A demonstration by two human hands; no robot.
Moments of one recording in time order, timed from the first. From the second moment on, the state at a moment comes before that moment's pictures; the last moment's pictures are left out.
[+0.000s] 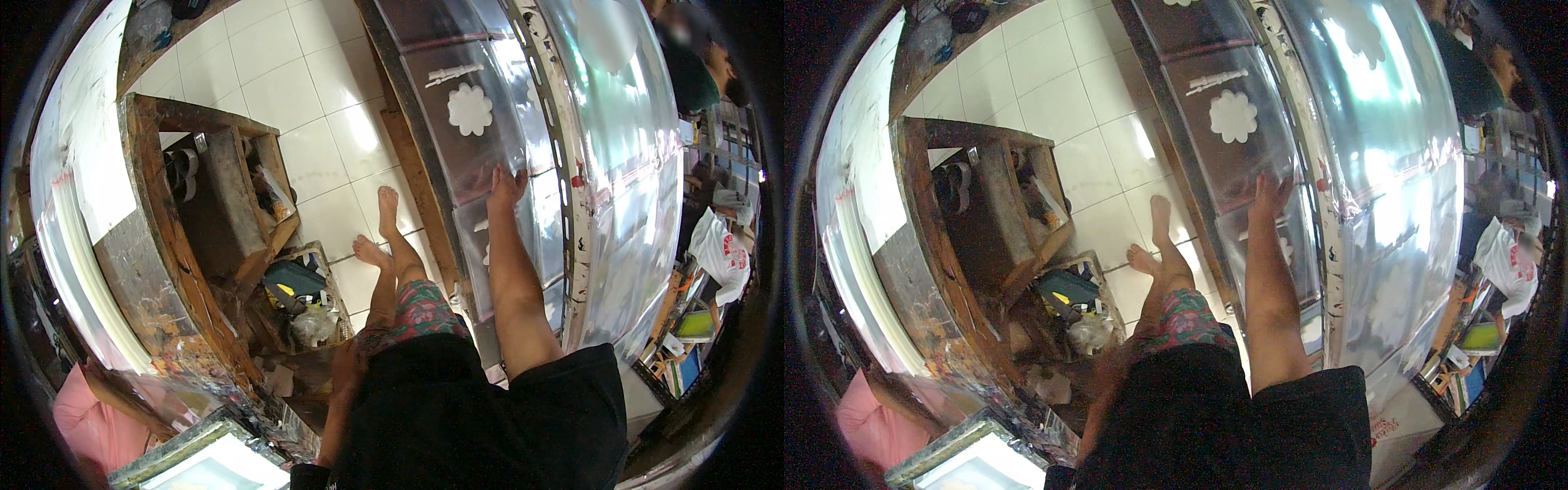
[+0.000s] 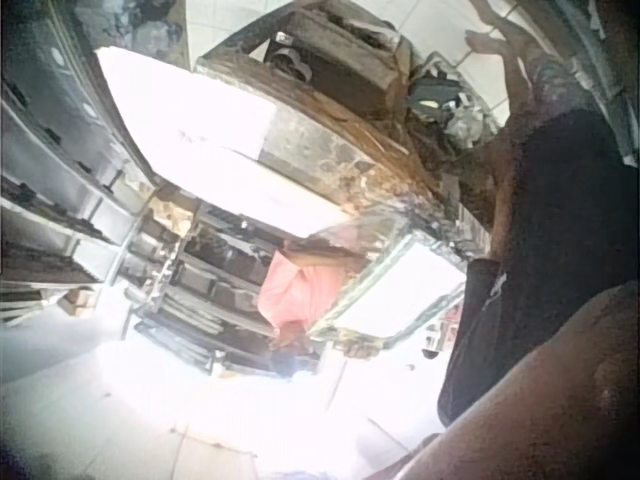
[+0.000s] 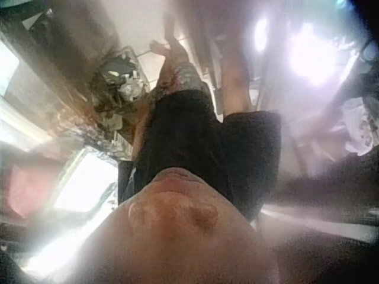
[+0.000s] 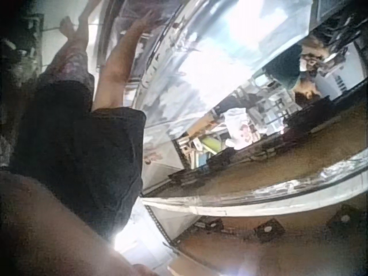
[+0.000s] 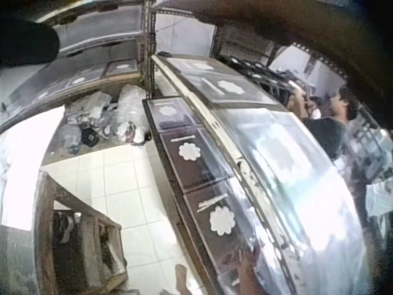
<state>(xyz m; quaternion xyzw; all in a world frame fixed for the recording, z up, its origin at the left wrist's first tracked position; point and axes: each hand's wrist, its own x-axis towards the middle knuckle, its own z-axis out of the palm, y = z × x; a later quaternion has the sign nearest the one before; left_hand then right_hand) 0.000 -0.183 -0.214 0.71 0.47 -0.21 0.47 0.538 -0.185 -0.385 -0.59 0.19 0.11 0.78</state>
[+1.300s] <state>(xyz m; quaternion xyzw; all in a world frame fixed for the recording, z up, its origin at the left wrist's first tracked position) 0.002 -0.208 -0.233 0.74 0.45 -0.21 0.46 0.491 -0.183 -0.384 -0.96 -0.17 0.19 0.08</state>
